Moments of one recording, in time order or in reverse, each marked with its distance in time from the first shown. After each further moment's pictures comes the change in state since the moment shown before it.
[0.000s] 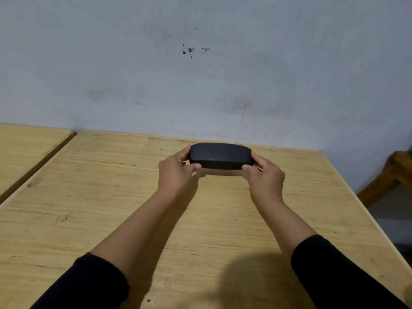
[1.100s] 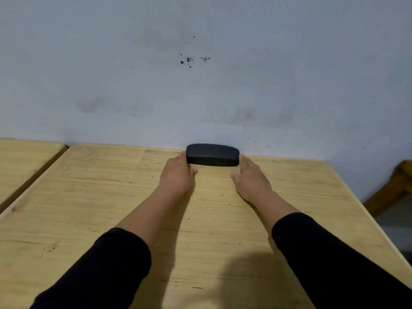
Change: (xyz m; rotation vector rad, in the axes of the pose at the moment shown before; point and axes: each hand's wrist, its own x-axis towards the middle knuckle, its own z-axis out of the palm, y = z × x) left_hand 0.072 -0.021 0.021 0.528 -0.116 0.018; right_hand 0.061 0.014 0.041 -0.774 -0.415 -0.149
